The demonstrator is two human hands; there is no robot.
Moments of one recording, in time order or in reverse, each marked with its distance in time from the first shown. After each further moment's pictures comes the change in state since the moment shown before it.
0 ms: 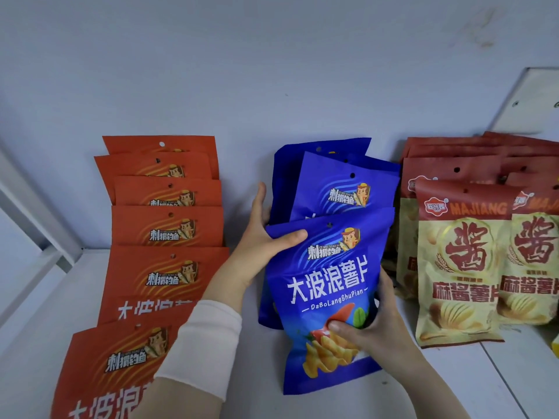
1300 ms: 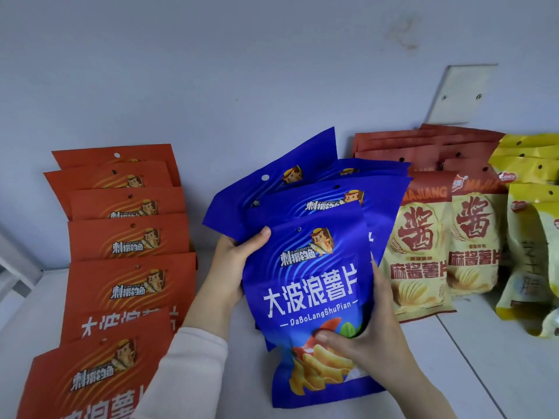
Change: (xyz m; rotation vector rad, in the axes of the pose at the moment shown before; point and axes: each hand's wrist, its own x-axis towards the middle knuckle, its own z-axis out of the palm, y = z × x) left_hand -0.022 -0.006 0.033 -0.266 0.093 -0.001; right_hand -0.038 -0.013 -0.017 -0.279 0.227 -0.270
